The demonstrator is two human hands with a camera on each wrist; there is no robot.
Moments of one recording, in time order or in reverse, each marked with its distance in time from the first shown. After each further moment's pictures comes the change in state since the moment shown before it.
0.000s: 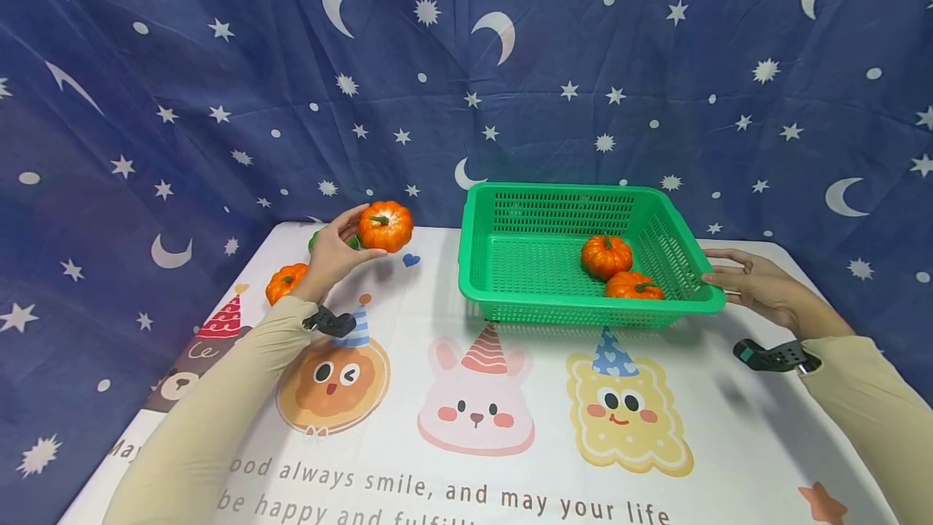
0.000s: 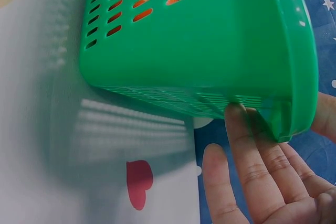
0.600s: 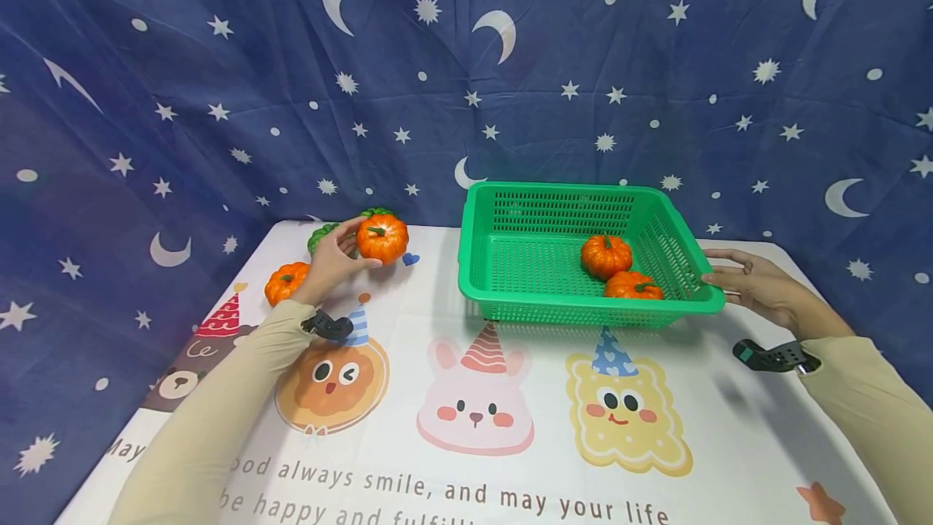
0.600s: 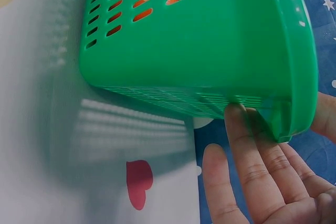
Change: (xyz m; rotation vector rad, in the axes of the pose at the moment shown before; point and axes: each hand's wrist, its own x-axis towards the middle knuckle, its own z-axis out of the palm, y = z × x) left_hand -0.001 -0.025 -0.002 -0.018 -0.079 -0.052; right_hand 0.000 0.000 0.000 -0.006 0.003 0.001
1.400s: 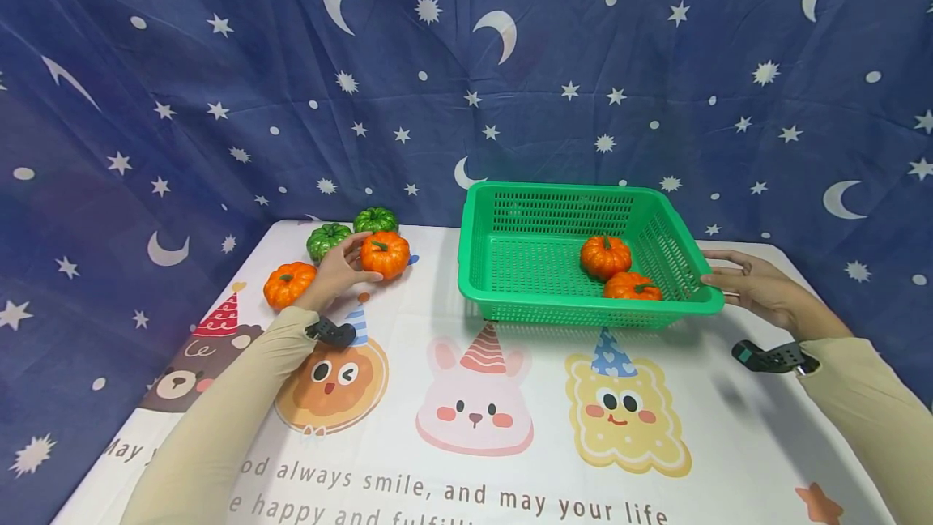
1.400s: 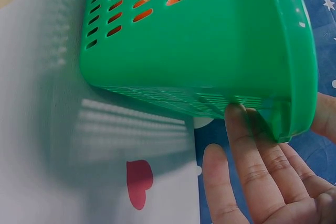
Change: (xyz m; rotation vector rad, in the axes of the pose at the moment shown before) left_hand -0.003 -0.015 0.008 -0.038 -0.113 -0.131; right_hand -0.002 -0.002 0.002 0.009 0.001 0.000
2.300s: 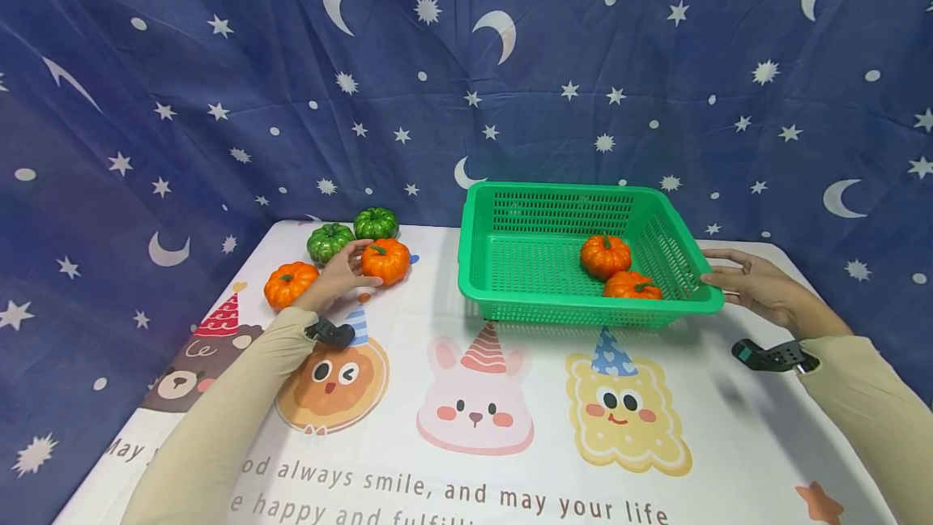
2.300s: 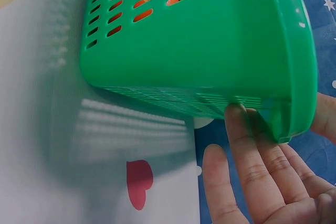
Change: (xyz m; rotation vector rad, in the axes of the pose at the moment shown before) left_hand 0.000 -0.004 0.001 0.002 -0.100 -0.065; right_hand 0.001 0.000 0.000 -0.018 -0.002 0.003
